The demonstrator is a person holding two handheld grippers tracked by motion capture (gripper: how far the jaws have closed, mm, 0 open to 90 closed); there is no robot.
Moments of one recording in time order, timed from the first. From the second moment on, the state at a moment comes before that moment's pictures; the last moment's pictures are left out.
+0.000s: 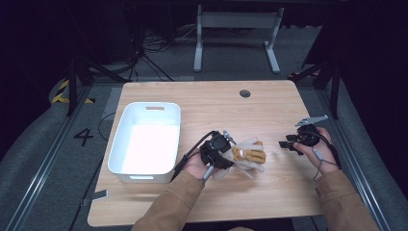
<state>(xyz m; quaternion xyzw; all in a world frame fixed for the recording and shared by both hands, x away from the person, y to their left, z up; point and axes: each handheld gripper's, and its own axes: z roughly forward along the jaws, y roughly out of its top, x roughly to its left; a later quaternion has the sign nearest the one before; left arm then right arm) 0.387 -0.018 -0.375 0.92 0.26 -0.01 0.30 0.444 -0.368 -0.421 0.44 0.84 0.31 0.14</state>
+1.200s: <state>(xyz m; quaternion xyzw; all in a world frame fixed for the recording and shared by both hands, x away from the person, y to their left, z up) 0.430 0.036 -0.322 0.86 0.42 0.02 0.27 0.465 -0.371 -0.420 0.44 0.83 0.33 0.11</state>
